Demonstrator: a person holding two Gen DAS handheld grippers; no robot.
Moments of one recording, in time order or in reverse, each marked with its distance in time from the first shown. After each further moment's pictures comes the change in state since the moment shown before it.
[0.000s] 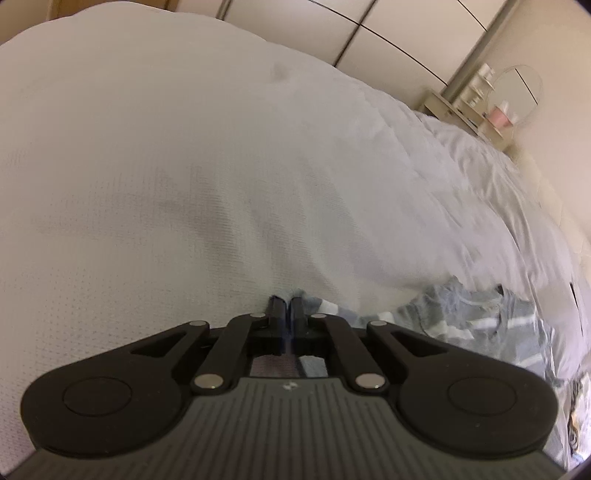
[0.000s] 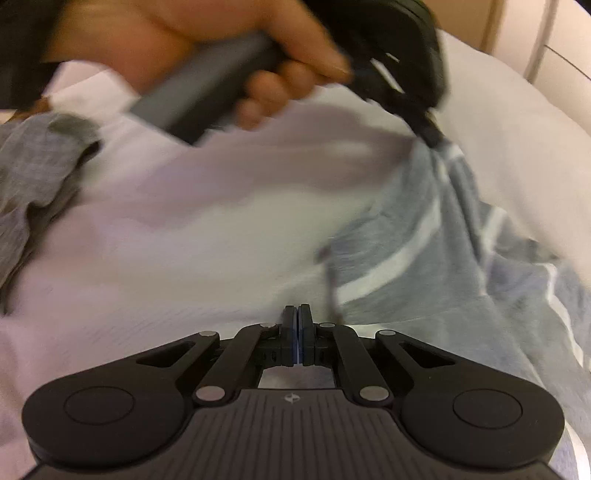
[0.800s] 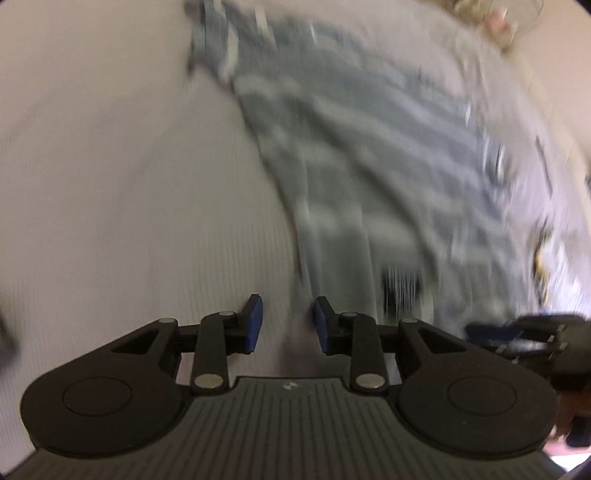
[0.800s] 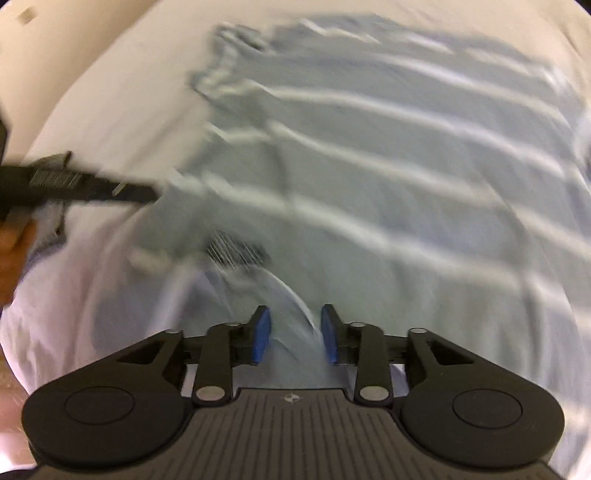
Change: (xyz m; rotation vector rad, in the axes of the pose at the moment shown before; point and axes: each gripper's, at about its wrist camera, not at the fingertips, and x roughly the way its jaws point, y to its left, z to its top) left arm -0.165 -0.138 -0.263 0.009 0.408 0.056; right arm -0.199 0.018 -0.225 0.709 0.180 -0.058
